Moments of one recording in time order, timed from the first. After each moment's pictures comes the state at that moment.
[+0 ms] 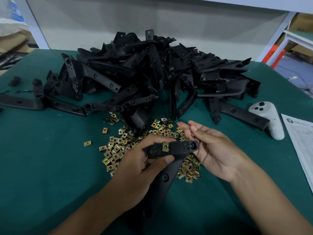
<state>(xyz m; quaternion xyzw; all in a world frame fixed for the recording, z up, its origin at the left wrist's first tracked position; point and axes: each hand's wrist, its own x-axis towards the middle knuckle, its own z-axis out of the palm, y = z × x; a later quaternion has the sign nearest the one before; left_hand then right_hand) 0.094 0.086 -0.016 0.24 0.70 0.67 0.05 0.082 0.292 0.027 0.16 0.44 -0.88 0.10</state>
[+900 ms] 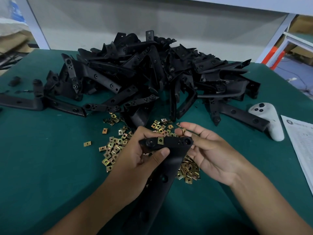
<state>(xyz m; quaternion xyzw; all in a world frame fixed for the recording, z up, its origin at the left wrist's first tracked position) 0.093 0.087 -0.005 0.20 0.65 0.73 0.05 0.086 0.289 0.021 0.10 0.51 -0.84 0.12</state>
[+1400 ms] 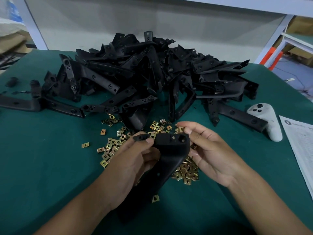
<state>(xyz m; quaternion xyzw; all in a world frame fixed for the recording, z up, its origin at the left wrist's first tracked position) 0.088 0.087 0.003 -0.02 0.46 0.86 0.21 0.086 0.292 0.017 0.05 0.58 -0.80 0.10</state>
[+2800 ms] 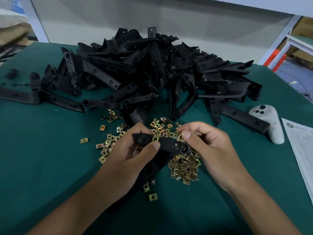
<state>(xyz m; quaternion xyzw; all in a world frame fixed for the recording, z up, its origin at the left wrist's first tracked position) 0.088 0.076 0.002 0.19 0.66 0.73 0.08 0.099 0.288 0.023 -0.08 0.77 -0.63 -0.04</state>
